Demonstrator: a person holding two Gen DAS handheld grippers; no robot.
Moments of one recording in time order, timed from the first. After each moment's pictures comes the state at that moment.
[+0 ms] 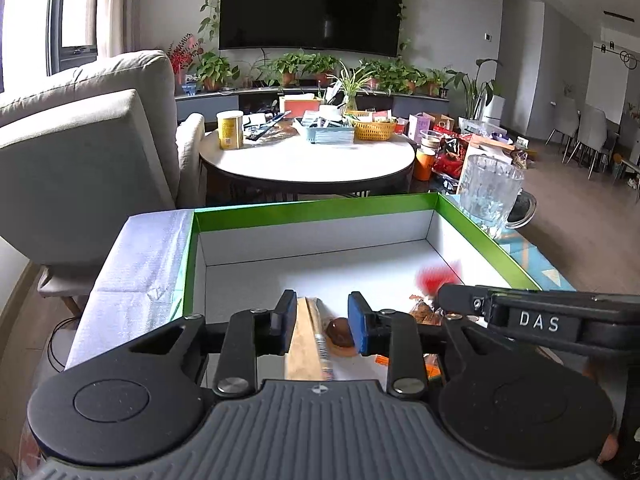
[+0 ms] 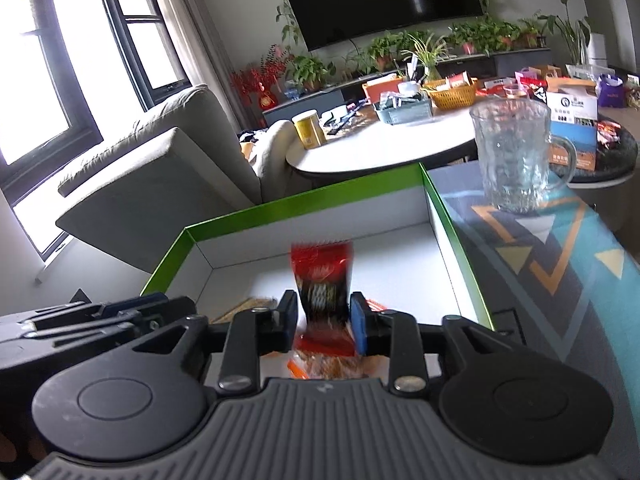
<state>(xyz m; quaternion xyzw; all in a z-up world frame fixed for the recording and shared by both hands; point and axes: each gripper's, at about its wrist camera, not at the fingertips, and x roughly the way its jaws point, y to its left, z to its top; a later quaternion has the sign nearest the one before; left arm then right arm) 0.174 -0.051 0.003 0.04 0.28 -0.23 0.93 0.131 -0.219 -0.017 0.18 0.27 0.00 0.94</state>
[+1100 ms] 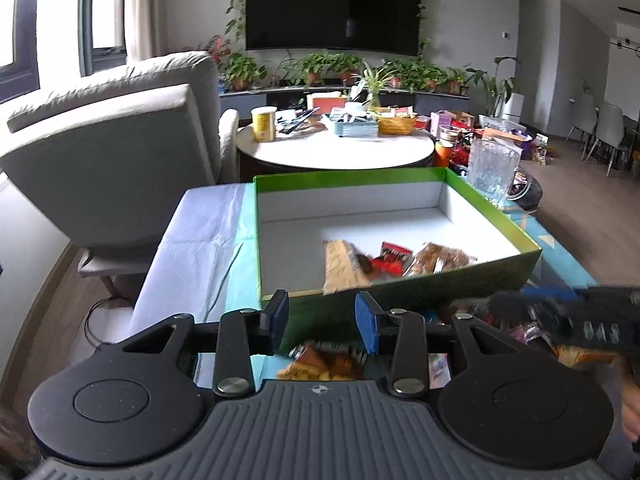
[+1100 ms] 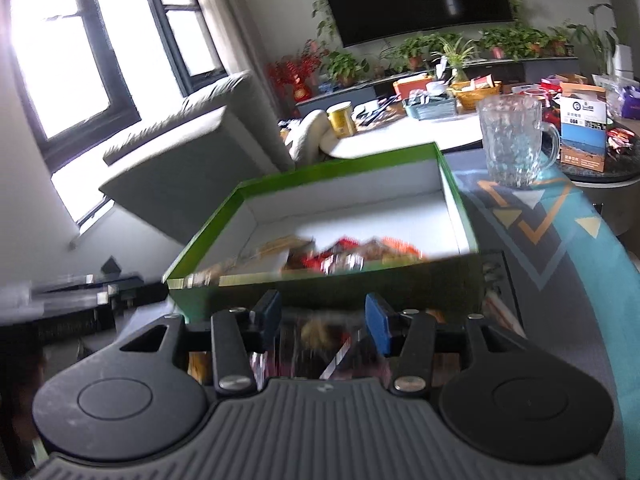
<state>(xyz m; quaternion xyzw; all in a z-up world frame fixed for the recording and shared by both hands) 0.100 0.002 0.006 0.05 0.28 -0.19 0.94 0.056 -0.208 -0.018 0.15 0.28 0.06 0.95</state>
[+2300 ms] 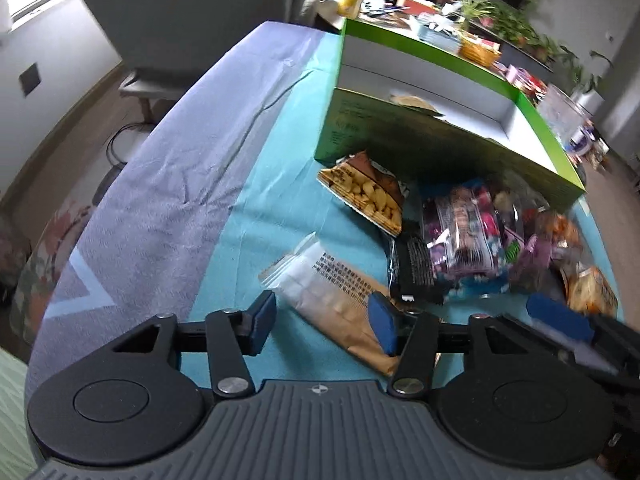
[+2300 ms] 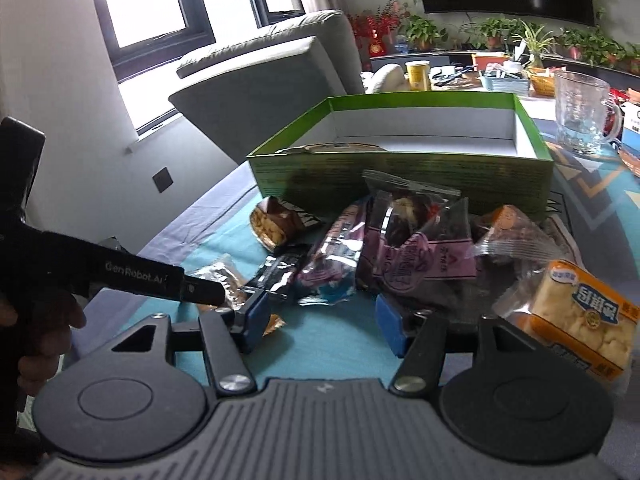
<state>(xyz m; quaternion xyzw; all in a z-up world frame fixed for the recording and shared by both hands) 0.068 0.029 -0.046 -0.08 0.47 -0.09 0.88 0.010 -0.167 -0.042 0.08 0.32 0.16 0.93</state>
